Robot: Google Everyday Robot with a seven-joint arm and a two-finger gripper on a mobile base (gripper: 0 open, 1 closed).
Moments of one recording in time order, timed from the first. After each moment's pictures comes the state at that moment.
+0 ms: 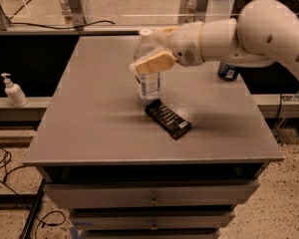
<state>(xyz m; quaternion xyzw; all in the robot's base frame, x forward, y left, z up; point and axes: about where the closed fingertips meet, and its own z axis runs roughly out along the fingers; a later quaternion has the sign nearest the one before) 0.622 0.007 0.962 -0.51 0.63 0.27 0.52</state>
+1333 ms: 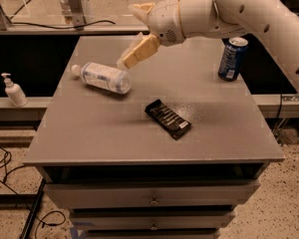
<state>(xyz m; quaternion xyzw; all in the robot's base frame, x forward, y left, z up) 0.634 0.056 0.994 -0.60 0.55 0.26 0.51</state>
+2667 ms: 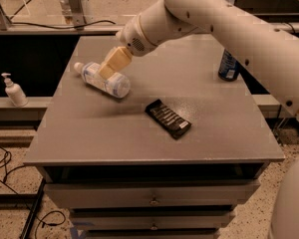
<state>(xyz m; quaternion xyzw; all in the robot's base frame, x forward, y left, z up) 0.658 0.102 0.926 -0.58 0.68 0.23 0.39</state>
